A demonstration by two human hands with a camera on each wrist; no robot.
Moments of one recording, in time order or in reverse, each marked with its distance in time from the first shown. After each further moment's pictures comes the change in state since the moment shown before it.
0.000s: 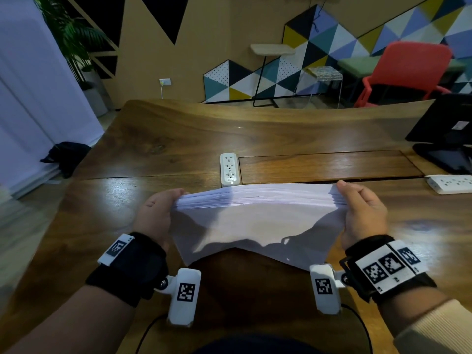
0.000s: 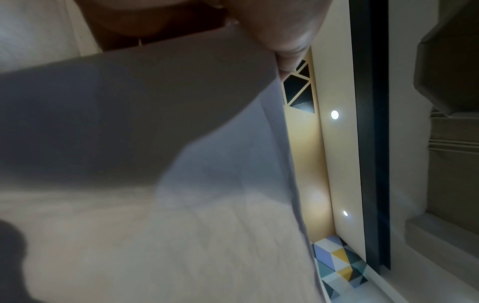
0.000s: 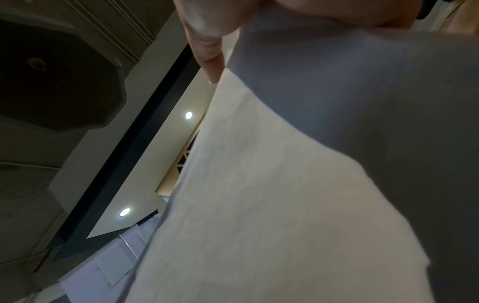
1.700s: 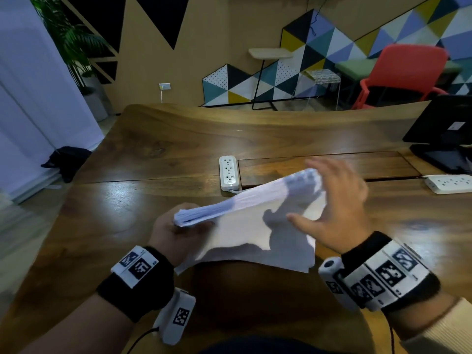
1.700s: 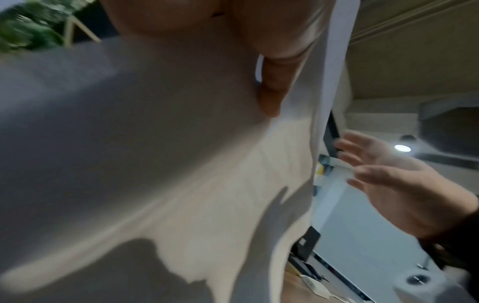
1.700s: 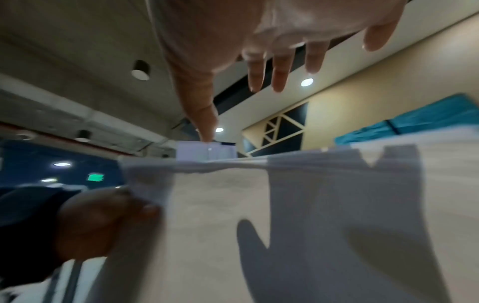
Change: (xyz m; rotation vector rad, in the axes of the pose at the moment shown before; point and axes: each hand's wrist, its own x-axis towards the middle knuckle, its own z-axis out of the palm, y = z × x) left_hand -0.020 -0.026 -0.005 0.392 -0.268 0.450; right_hand -0.033 -0.043 0.020 -1.046 -0.456 -0.681
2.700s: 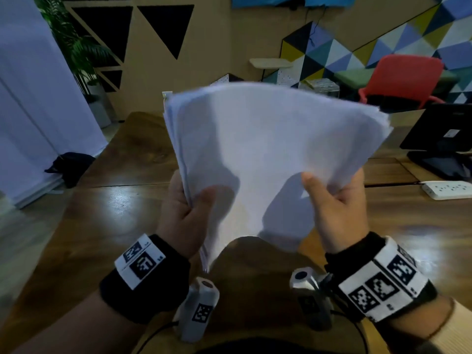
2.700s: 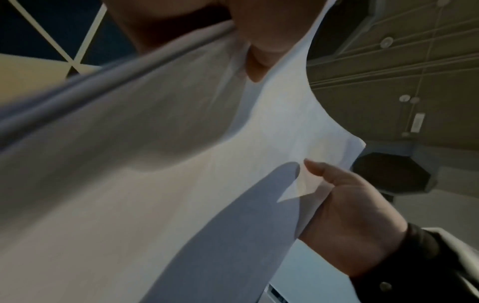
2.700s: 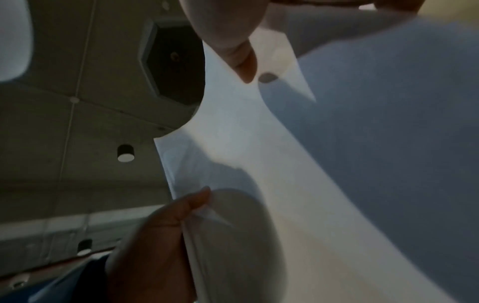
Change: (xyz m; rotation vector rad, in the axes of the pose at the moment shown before) left_hand 0.003 0.072 0.013 -0.170 0.094 0.184; right_hand 0.007 -0.035 -0.005 0.983 0.264 0.265
